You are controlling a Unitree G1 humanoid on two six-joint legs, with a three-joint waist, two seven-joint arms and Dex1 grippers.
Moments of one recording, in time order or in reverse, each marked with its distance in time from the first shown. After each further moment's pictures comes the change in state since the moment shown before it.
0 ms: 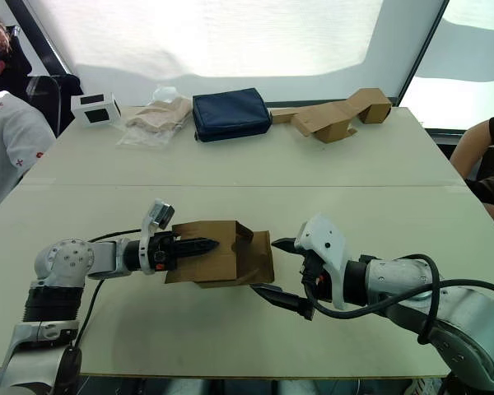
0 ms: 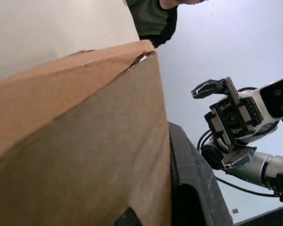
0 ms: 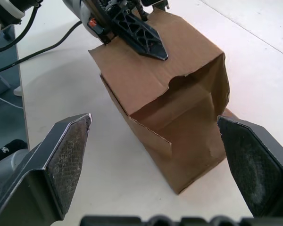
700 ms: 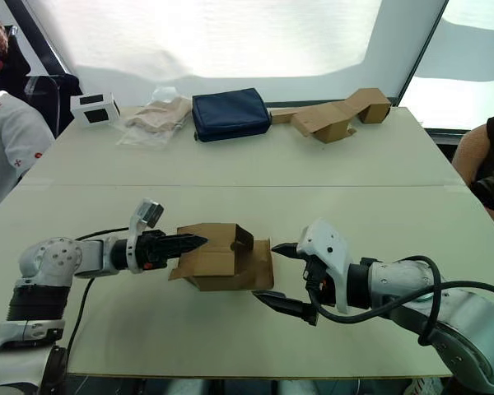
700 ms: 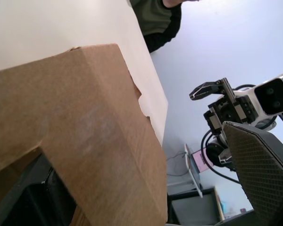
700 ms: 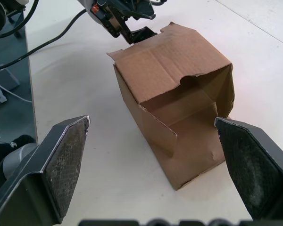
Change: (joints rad) left arm -0.017 0.058 -0.014 0.021 0.010 -0.003 -0.045; right arm 0.035 0.005 -0.008 0.006 -0.067 -0.013 0.081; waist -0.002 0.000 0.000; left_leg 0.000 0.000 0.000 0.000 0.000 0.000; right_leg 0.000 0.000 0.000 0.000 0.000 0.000
